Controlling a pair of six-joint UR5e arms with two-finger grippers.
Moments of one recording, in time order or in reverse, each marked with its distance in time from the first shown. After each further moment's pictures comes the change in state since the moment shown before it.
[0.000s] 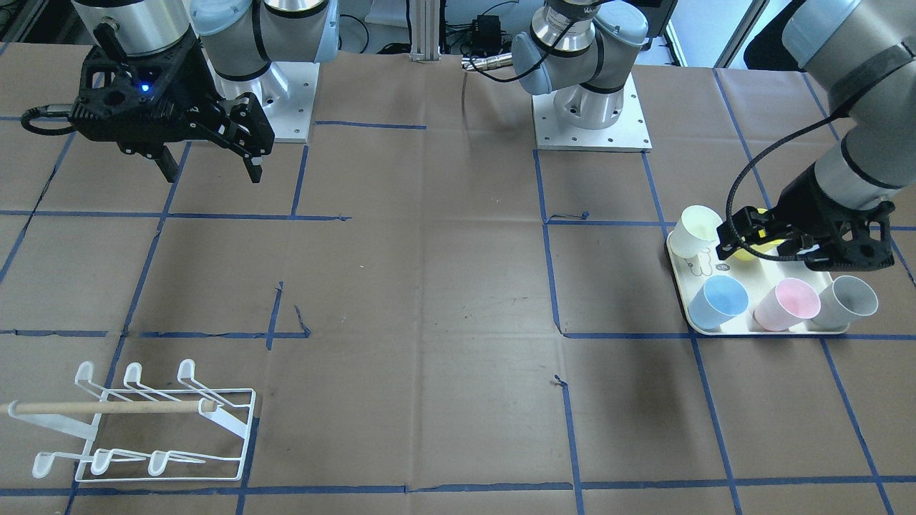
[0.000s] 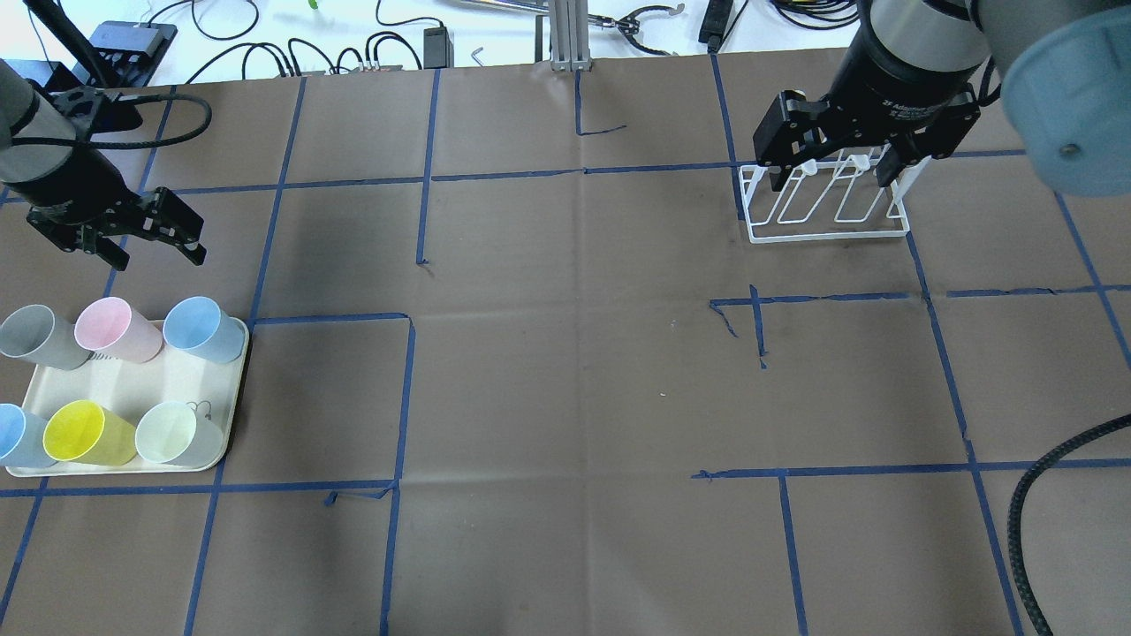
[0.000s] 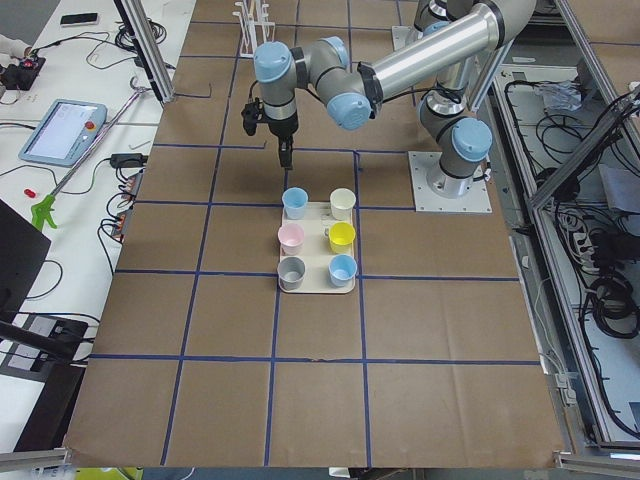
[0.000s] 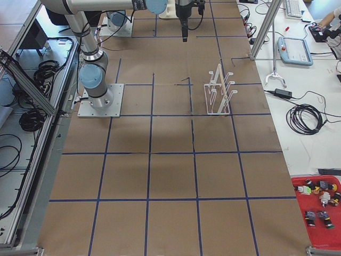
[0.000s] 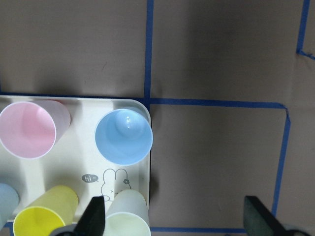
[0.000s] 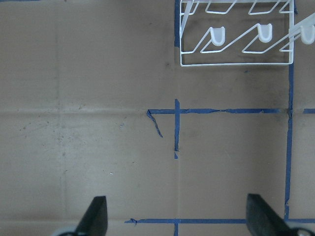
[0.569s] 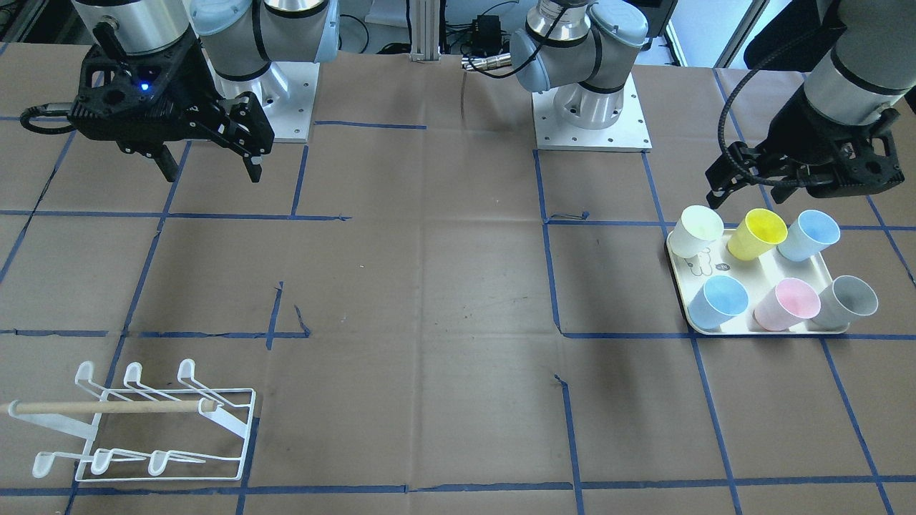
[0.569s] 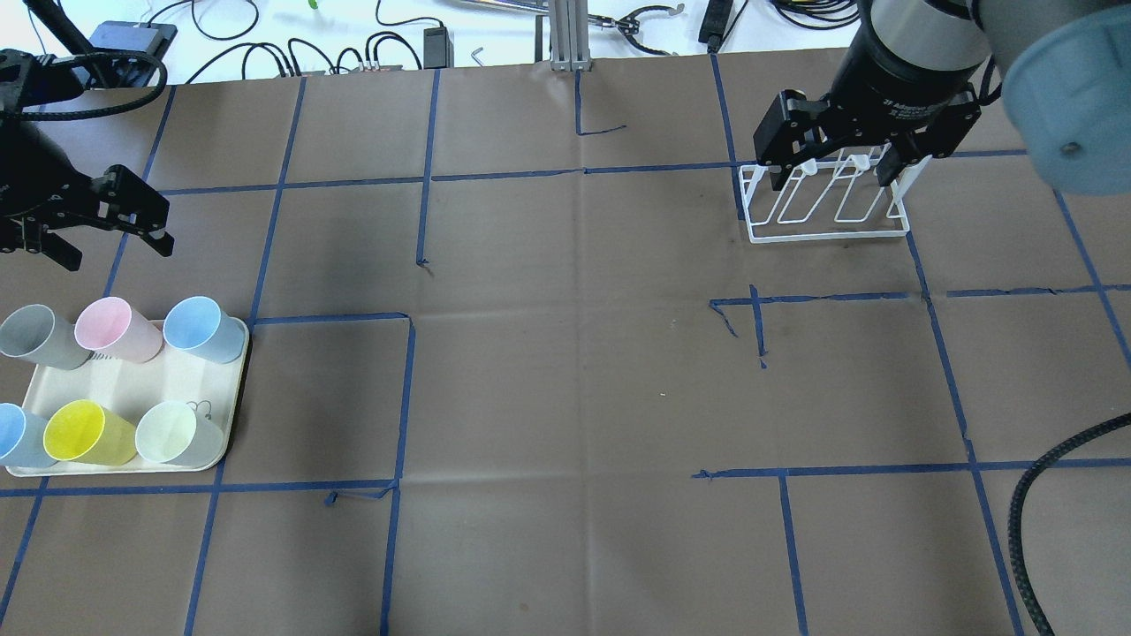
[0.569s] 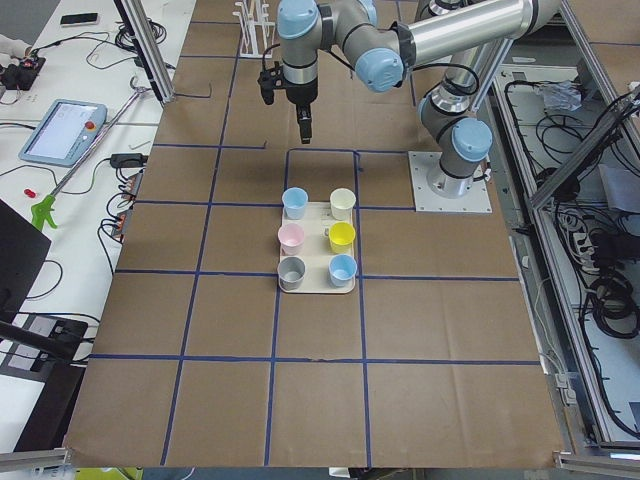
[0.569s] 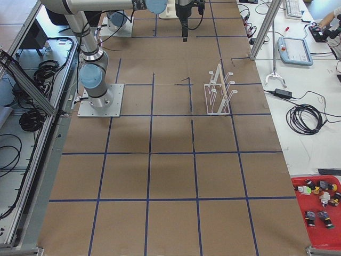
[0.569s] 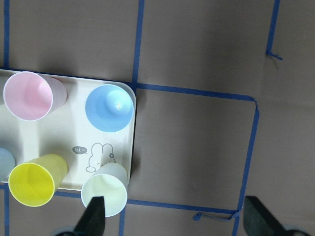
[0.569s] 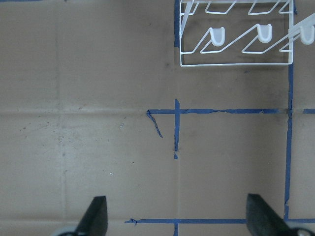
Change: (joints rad) left arm -0.005 0.166 0.050 -0.196 -0.001 -0.129; right arm 0.000 0.000 -0.001 0.001 0.000 0.000
